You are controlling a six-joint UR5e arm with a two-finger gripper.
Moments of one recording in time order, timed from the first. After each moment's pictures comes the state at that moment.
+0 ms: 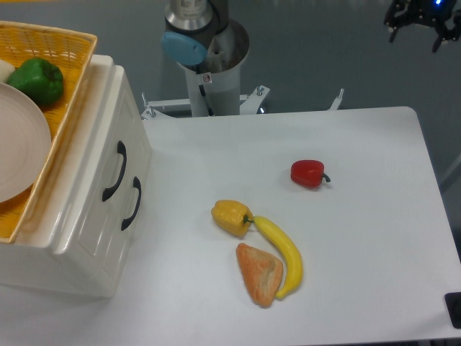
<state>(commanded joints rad) 3.29 -1.67 -1.61 -1.46 1.57 1.58</state>
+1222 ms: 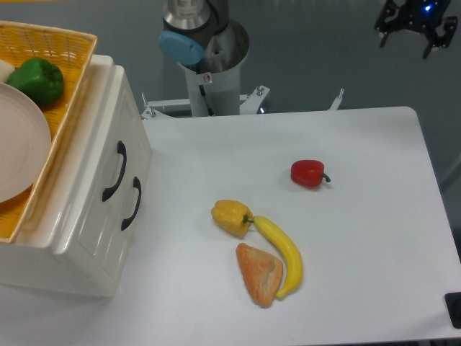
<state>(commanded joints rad) 3.26 -1.64 -1.65 -1.47 1.56 1.55</state>
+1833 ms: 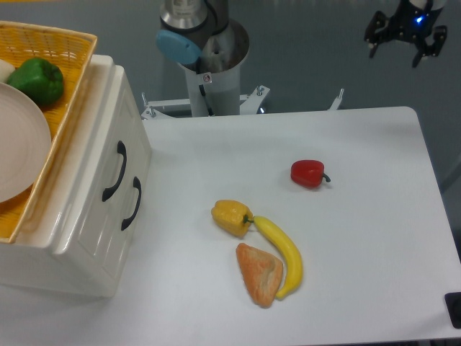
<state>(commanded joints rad) 3.15 -1.64 -1.65 -1.49 1.56 1.33</state>
